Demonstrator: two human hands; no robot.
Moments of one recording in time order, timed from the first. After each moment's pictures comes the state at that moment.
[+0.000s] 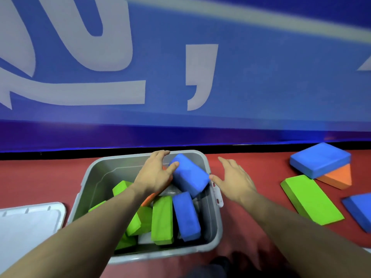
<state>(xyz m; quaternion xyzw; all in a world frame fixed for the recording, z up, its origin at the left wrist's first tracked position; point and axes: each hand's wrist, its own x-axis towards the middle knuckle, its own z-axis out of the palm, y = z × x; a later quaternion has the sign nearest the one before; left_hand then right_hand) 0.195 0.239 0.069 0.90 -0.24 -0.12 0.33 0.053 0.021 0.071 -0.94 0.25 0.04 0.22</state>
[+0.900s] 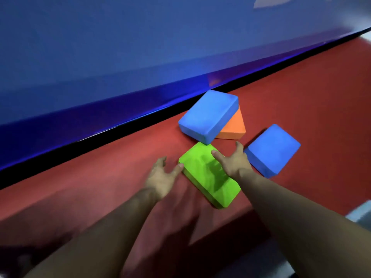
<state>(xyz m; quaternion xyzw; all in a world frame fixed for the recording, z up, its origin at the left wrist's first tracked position) 0.067 -0.257 -0.194 0.78 -0.28 -0.43 0.36 -0.105 -0.397 -0.142 -0.64 0.68 -0.05 0.35</state>
